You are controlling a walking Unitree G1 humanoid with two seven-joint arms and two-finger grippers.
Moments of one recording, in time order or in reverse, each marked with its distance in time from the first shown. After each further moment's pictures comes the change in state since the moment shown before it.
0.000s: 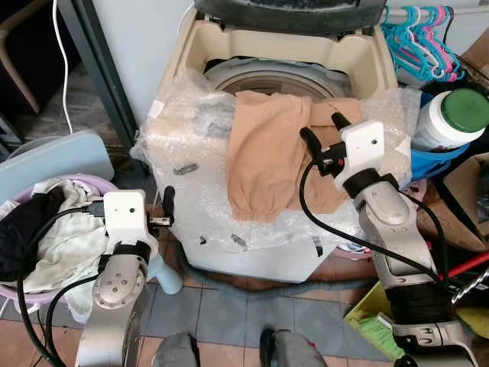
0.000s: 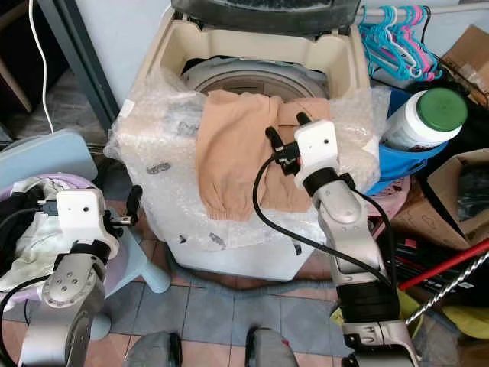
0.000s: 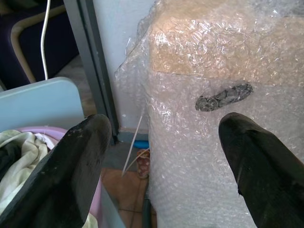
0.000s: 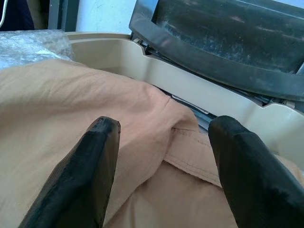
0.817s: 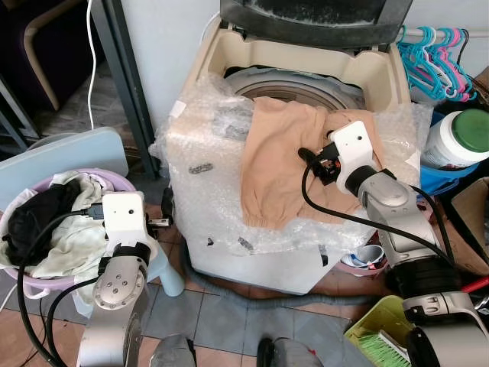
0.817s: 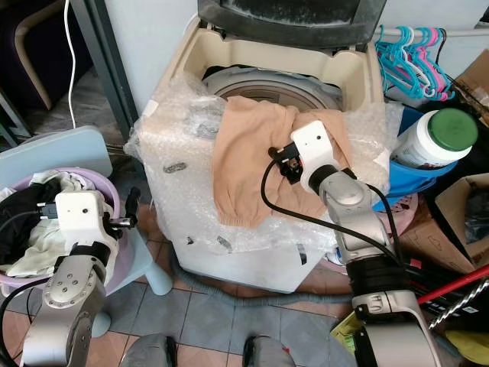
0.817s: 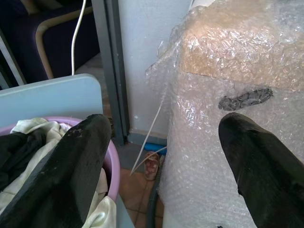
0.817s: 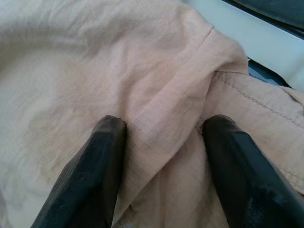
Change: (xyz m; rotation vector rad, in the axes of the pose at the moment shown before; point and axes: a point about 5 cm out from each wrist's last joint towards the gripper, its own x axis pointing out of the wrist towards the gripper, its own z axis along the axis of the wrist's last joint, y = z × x) left arm 0.001 -0.002 -0.002 -0.019 0.013 0.009; right arm 0.014 -0.018 -0.042 0.056 0.349 0.105
